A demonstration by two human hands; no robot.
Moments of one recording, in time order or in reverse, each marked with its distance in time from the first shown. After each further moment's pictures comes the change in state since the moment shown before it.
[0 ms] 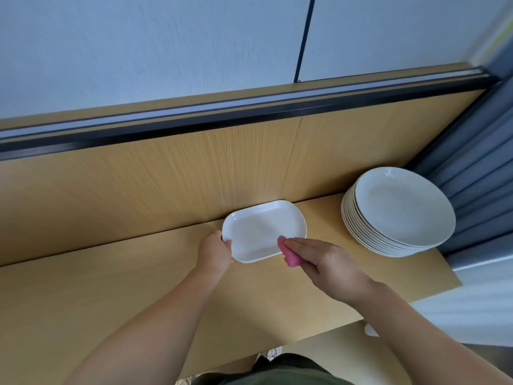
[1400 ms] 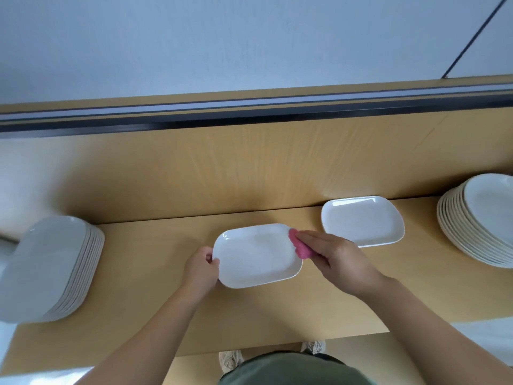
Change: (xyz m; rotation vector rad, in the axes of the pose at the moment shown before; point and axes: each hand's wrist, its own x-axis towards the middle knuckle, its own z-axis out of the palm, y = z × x) left_hand -0.045 -0.174 -0.188 -0.107 0.122 -0.132; right_hand 0.075 -0.115 0.125 -0.017 -0.034 -0.112
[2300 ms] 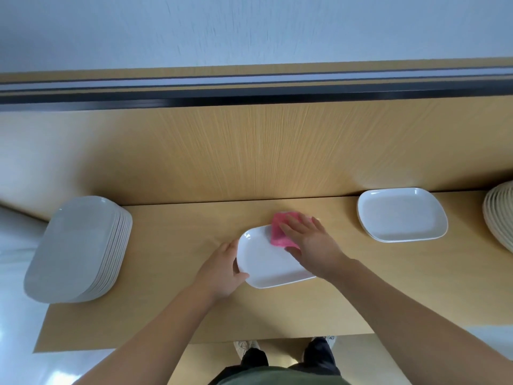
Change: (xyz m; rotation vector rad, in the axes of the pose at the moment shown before) left_hand 0.009 -0.037 -0.034 0.526 -0.320 0.327; right_hand 0.061 -0.015 0.109 -0.380 -0.298 0.071
